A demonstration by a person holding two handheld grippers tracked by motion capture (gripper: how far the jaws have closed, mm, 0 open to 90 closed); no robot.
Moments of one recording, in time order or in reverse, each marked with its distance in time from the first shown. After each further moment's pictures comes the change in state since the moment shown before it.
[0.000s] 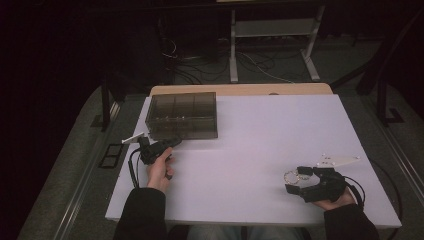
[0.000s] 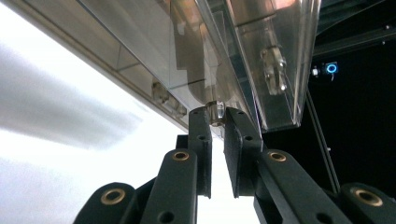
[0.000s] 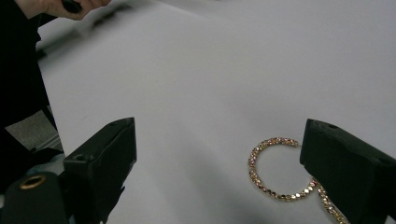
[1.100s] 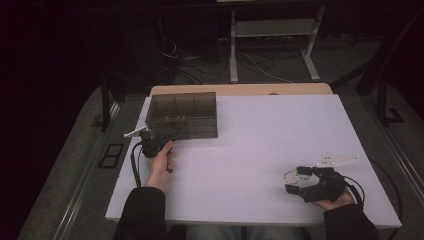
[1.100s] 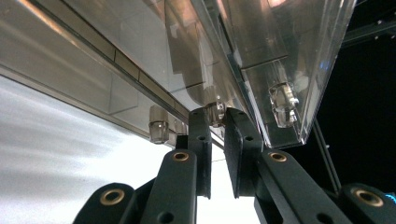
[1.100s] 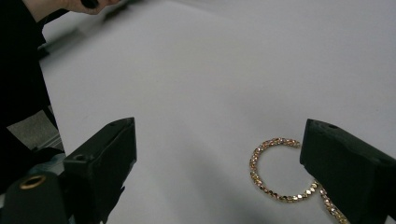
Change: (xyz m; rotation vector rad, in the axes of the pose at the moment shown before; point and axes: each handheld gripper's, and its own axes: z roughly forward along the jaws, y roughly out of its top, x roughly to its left) left arm 0.004 0.019 0.019 0.001 -0.021 0.040; right arm -0.001 0.000 0.001 0.003 0.006 -0.001
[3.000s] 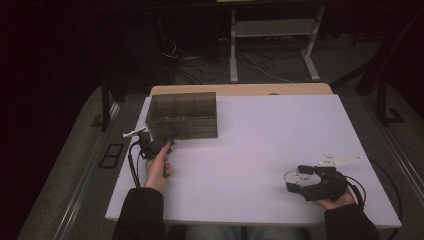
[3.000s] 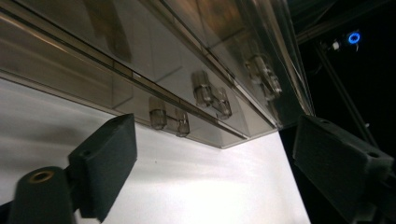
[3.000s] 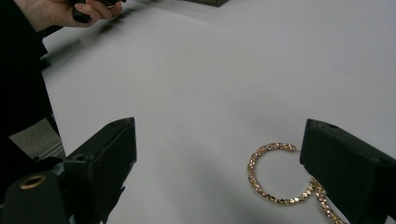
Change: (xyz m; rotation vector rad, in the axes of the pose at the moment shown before) left arm -0.014 -0.008 -0.012 -0.004 0.070 0.159; right arm -0.001 0.000 -0.003 -0.031 -0.002 0.016
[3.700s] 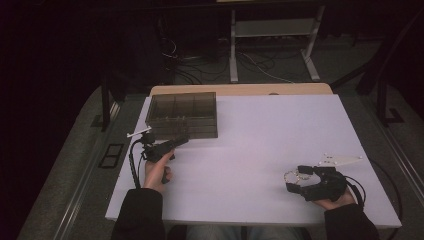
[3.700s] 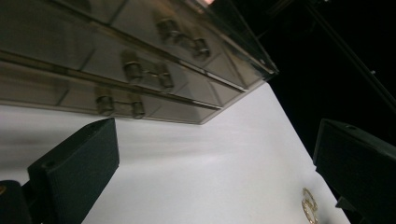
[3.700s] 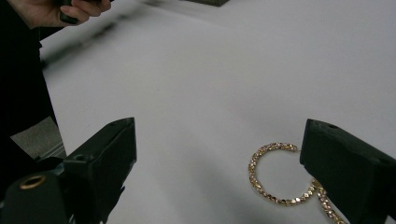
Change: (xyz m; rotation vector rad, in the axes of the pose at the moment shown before) left arm -0.029 -0.012 -0.009 0.068 -0.016 0.225; right arm 0.000 0.000 0.000 -0.001 0.004 0.000
